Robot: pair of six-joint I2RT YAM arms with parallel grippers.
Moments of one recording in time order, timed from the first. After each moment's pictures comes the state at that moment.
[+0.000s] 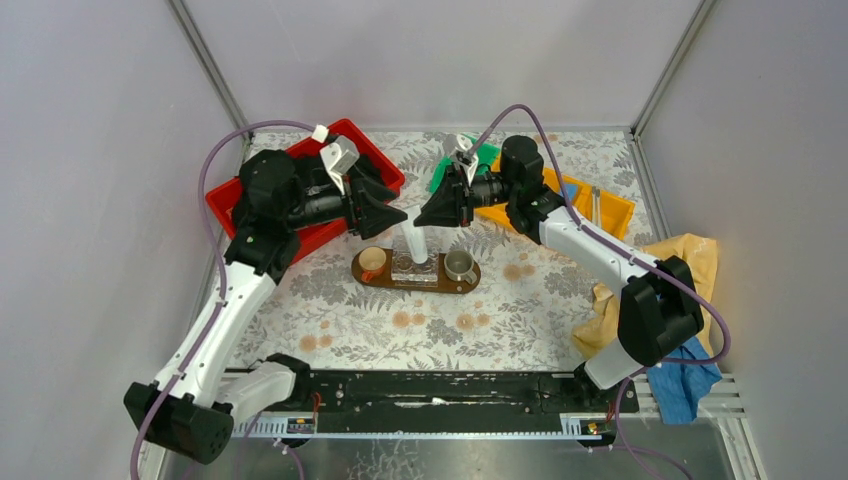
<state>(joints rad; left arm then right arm) -0.30 1.03 1.07 -0.09 0.91 -0.17 0.55 1.57 1.19 0.34 -1.22 0.16</state>
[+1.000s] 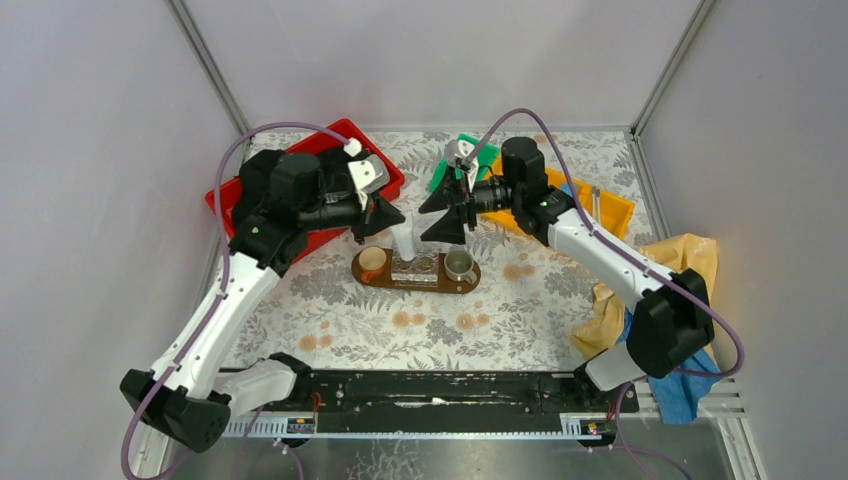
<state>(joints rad) -0.41 1.12 1.21 -0.47 0.77 0.23 0.55 1.52 1.21 0.08 -1.11 -0.02</state>
